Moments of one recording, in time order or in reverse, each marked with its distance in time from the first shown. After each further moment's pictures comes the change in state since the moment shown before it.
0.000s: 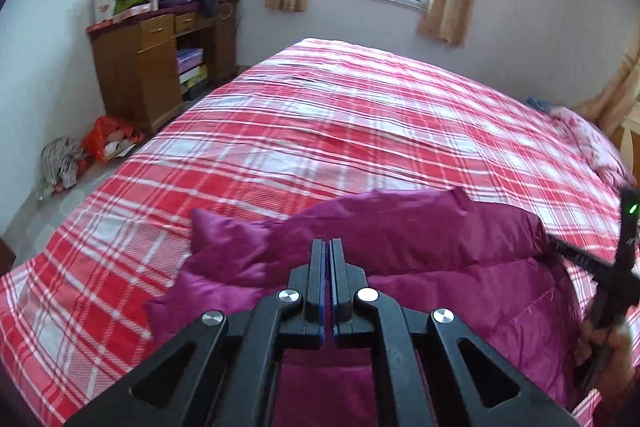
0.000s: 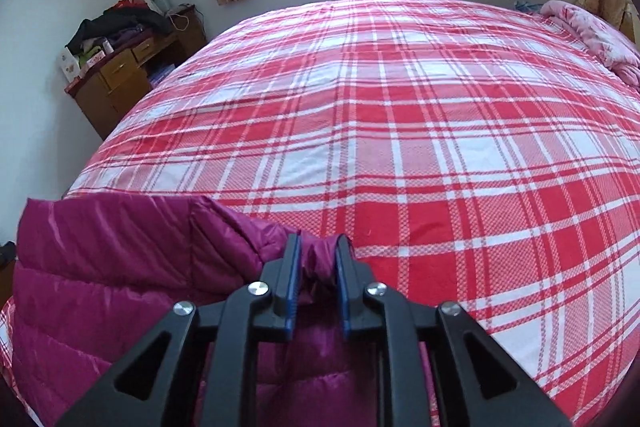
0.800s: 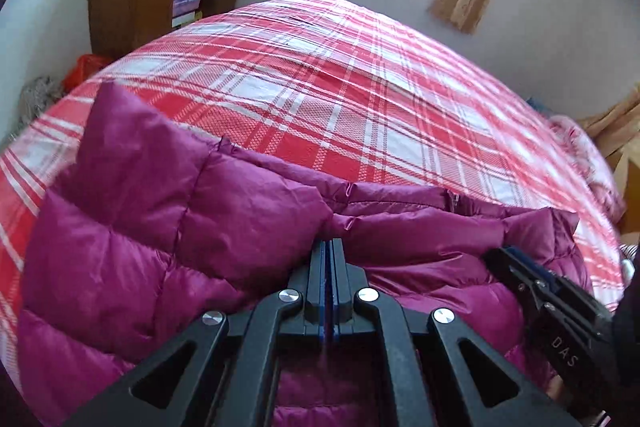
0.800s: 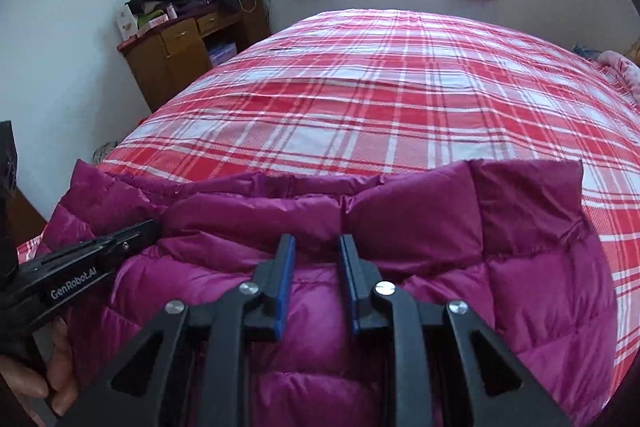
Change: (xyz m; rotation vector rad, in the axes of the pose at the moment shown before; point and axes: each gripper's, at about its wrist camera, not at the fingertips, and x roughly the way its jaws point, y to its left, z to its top) left arm 0.071 0.012 -0.033 -0.159 0.109 -0.087; right arm 0.022 0.124 -0.047 -0.177 0.000 0.111
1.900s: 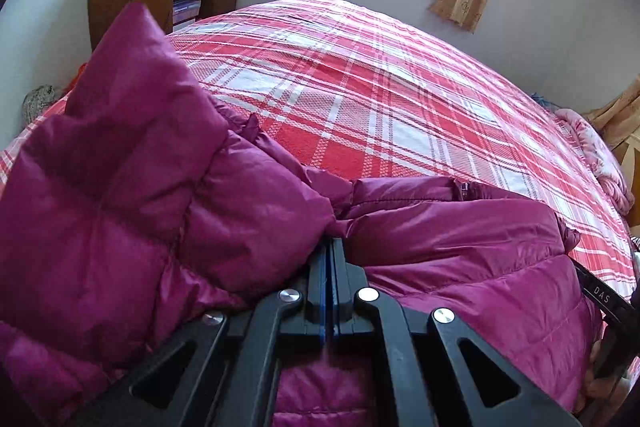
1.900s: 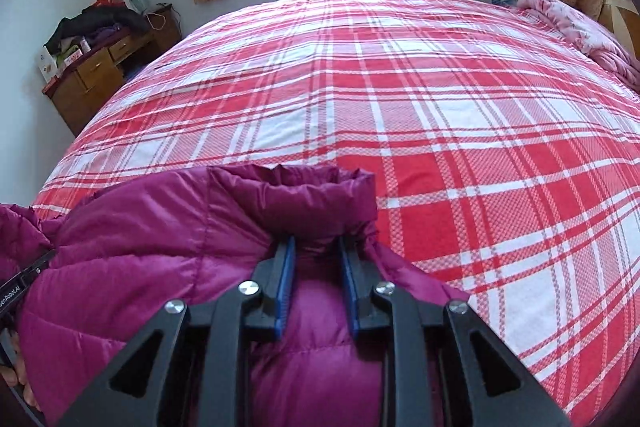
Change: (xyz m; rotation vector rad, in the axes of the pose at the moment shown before) left arm 0.015 -0.019 0.001 0.047 -0.002 0.054; right arm -0.011 -0.123 -0.011 0.201 0.028 -0.209
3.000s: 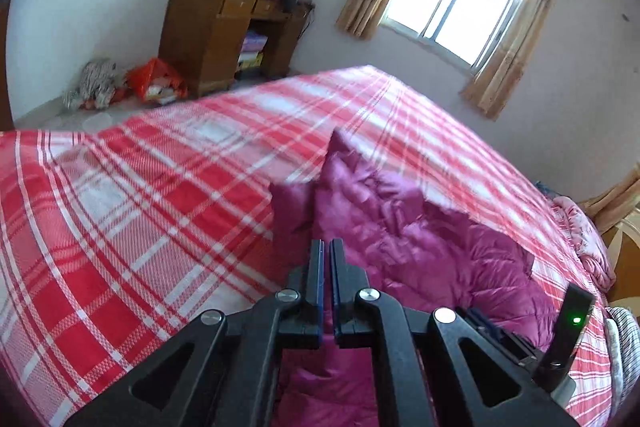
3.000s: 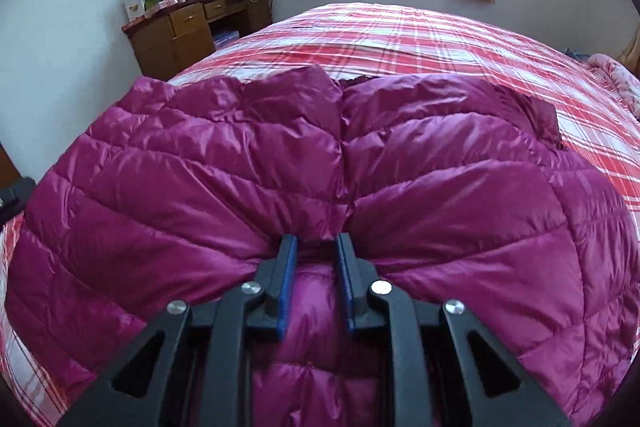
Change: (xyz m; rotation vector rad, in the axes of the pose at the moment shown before) left arm -0.174 0.086 -0.066 -0.219 -0.257 0.012; right arm -0.046 0.167 -0.098 -0.247 -0.022 0.139
